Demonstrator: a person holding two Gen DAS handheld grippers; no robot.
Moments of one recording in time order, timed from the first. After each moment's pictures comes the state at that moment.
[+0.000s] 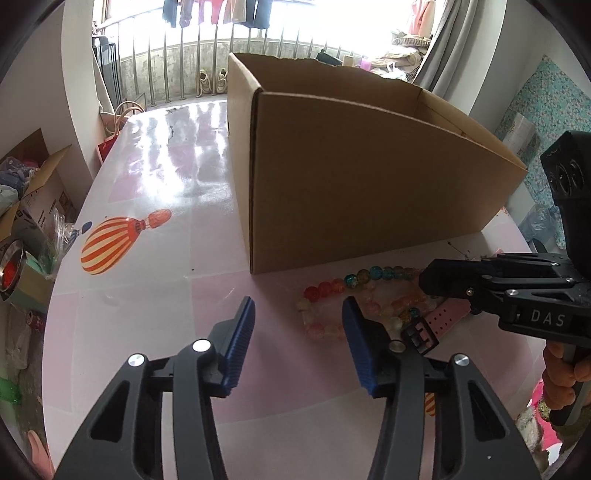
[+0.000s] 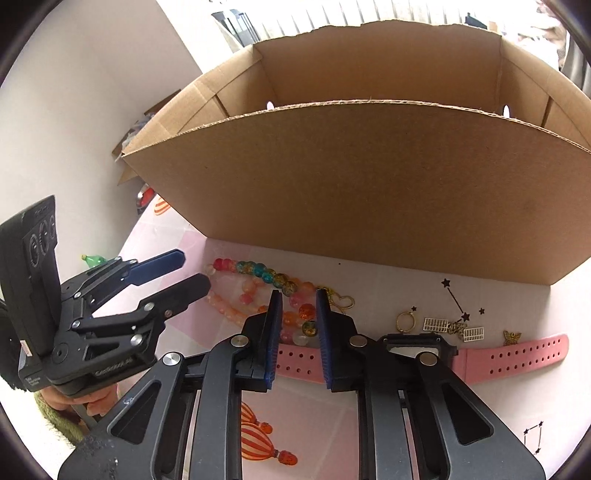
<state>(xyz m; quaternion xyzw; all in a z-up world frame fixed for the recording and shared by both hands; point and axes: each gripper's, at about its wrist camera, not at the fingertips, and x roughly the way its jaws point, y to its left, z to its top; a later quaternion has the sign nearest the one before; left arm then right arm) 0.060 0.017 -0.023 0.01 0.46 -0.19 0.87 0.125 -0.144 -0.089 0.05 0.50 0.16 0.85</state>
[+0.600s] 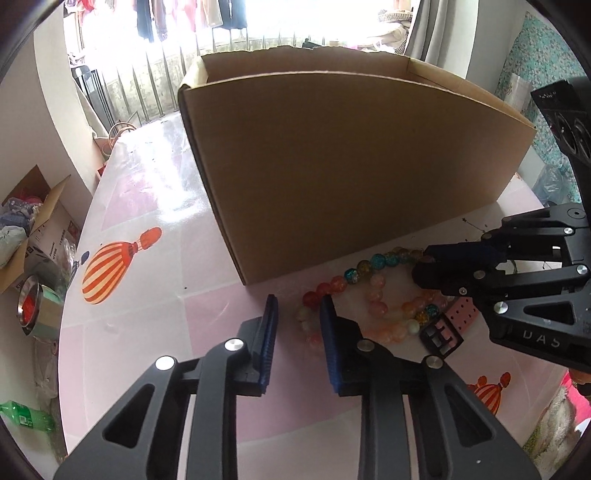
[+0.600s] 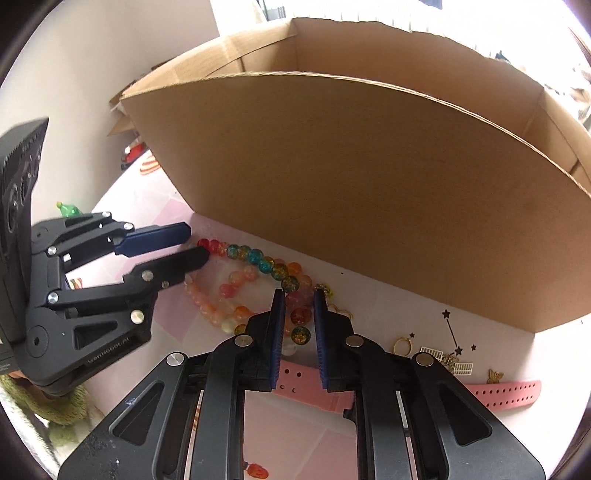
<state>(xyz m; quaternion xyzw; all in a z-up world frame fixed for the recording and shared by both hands) 0.059 -0.007 -0.029 0.10 0.45 -0.18 0.87 0.140 -0.101 -0.100 -0.08 0.50 0.16 0.85</state>
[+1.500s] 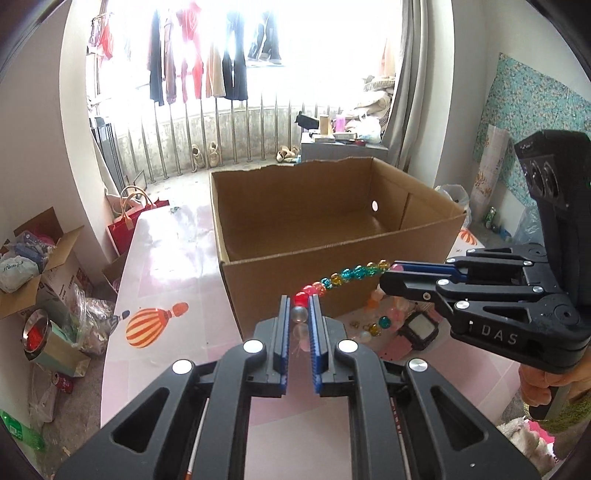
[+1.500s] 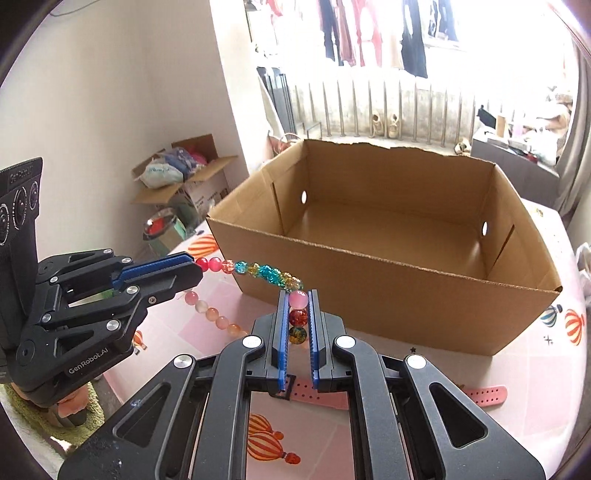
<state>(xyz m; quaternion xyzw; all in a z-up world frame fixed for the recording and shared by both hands) 0.002 0.002 0.059 0.06 0.32 -0.20 0.92 0.070 -0.146 -0.024 -0.01 0.34 0.19 0.92</state>
